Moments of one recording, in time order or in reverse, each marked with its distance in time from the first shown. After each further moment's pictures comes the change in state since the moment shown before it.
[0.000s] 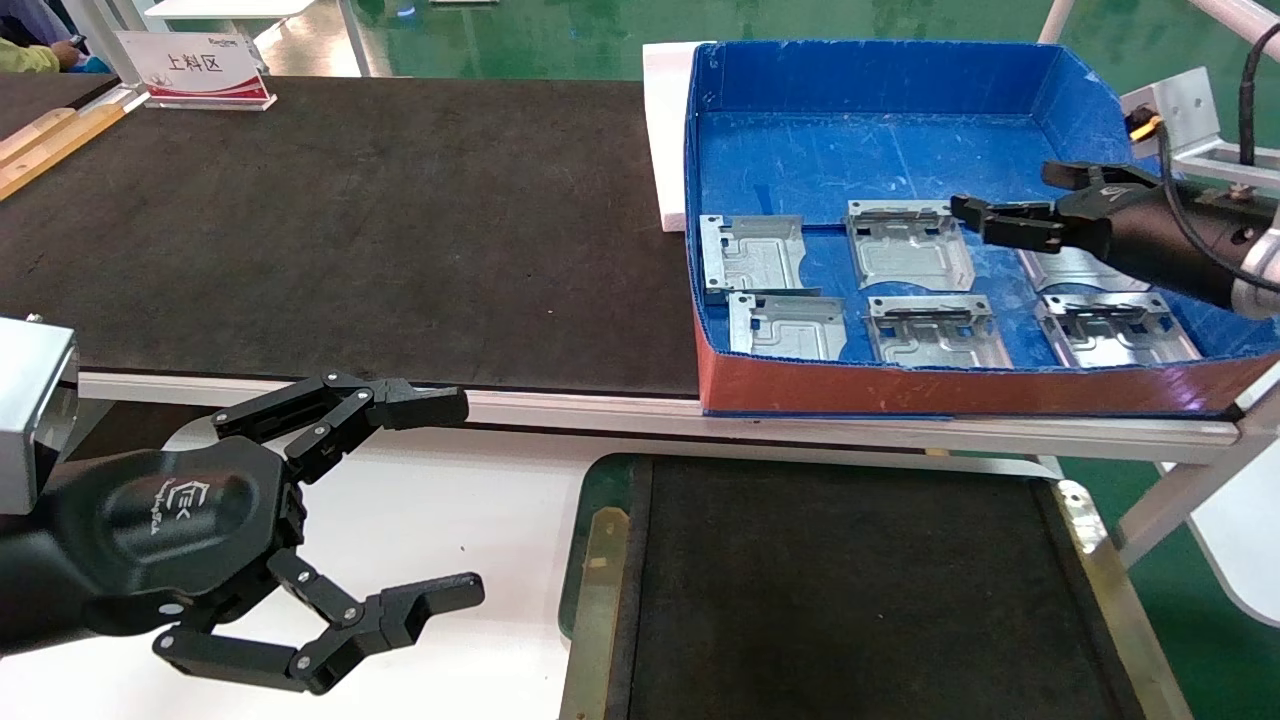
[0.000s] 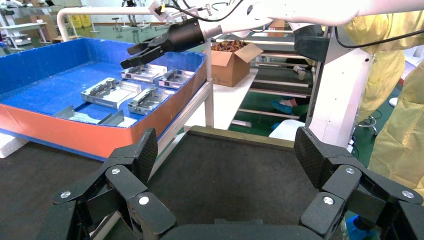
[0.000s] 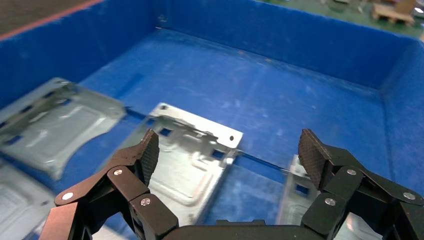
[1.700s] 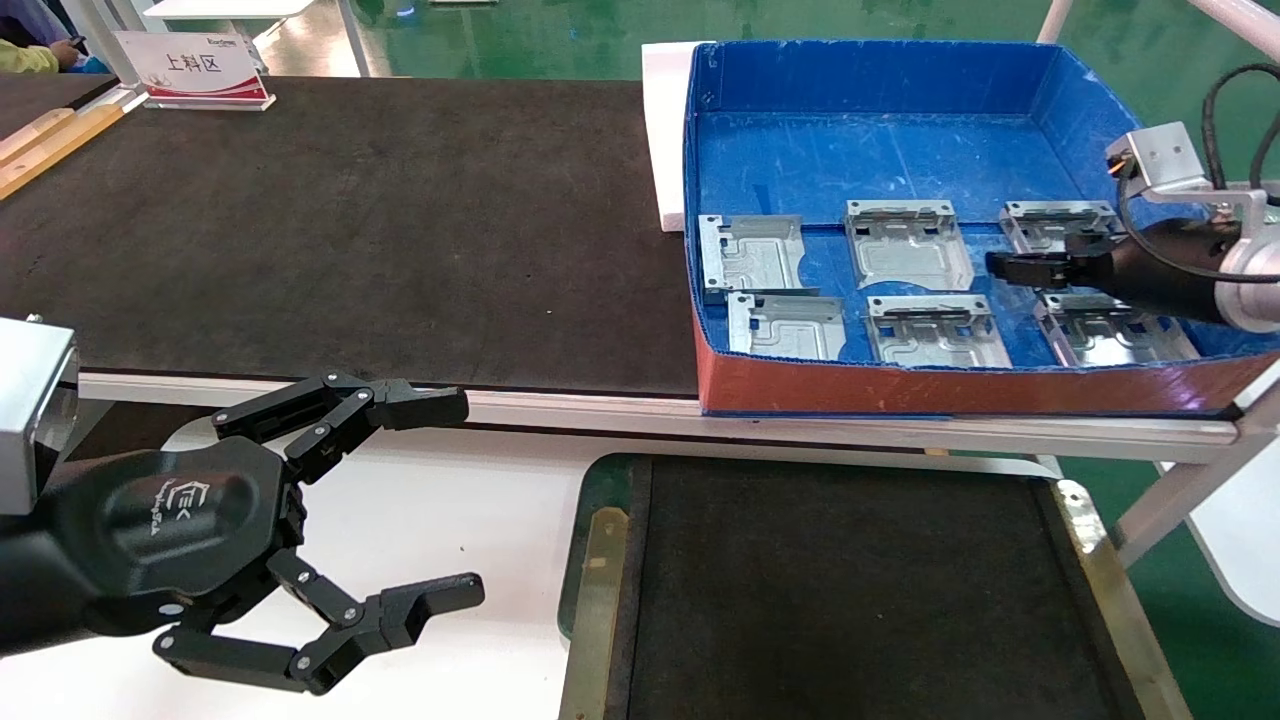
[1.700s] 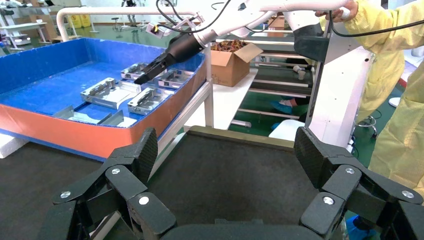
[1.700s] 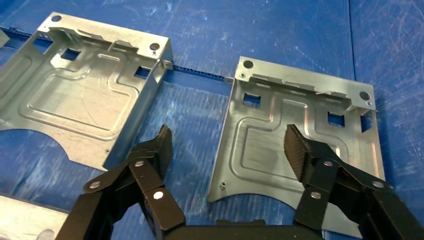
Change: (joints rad) left arm 0.000 0.000 0.000 0.000 0.000 0.000 0.000; right arm 0.152 -0.099 -0.158 -0.224 -0.230 0.157 0.257
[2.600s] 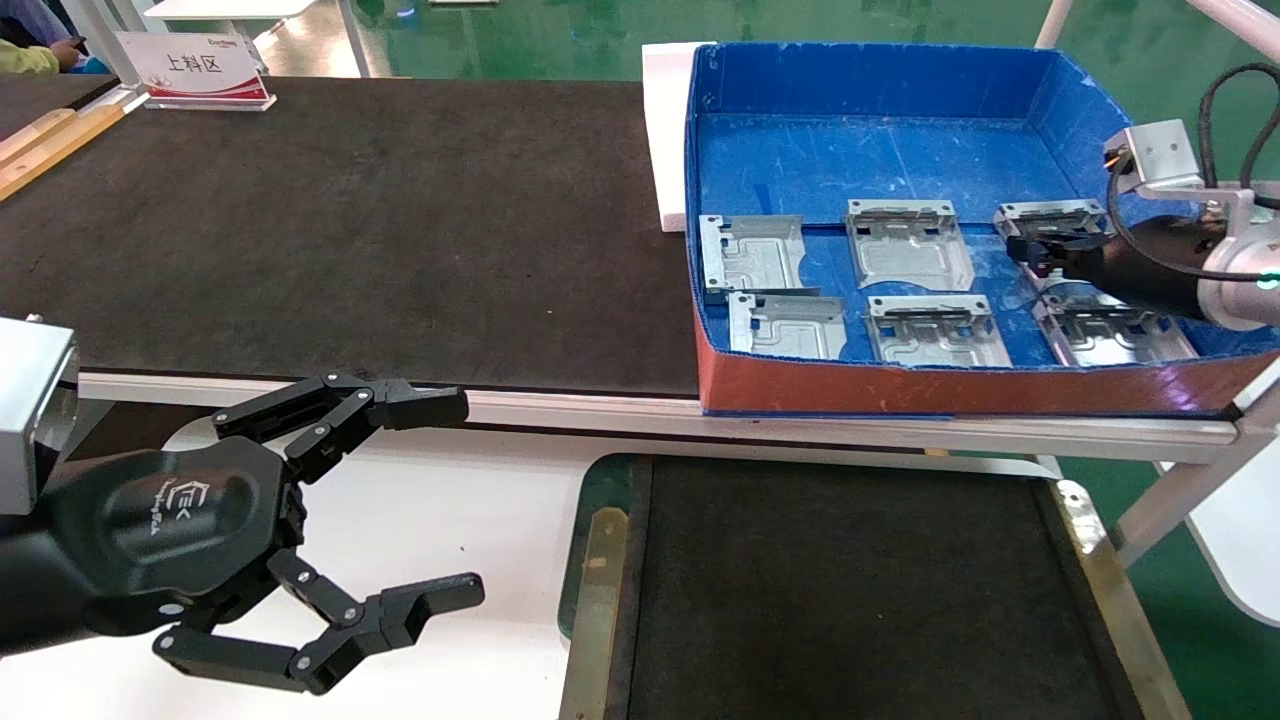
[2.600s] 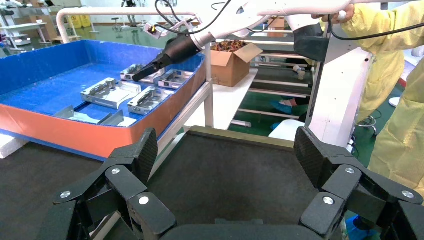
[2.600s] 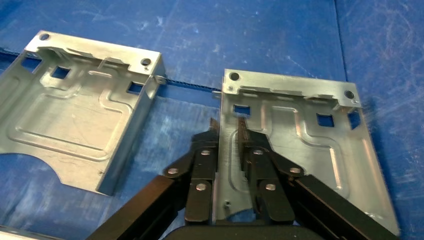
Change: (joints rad) left arm 0.000 0.000 0.000 0.000 0.000 0.000 0.000; right arm -0.030 -0.017 0.006 0.009 0.009 0.052 0.026
